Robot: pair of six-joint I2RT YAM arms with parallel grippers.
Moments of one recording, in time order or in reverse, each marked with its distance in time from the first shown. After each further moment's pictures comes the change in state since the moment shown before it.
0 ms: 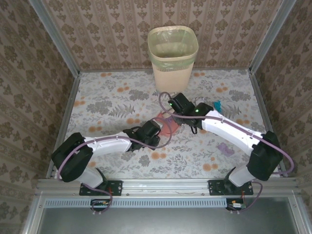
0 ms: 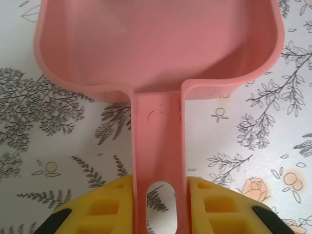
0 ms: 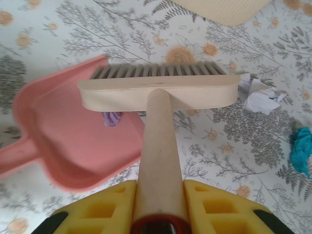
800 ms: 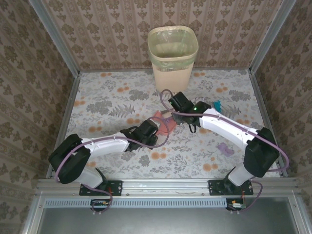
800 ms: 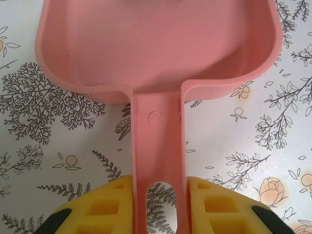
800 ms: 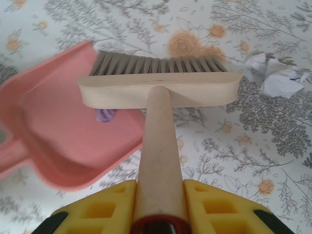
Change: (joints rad) left arm 0.021 -0.024 -0.024 0.009 -0.010 -0.001; right arm -0.028 0.053 -0.006 0.015 -0.044 0.090
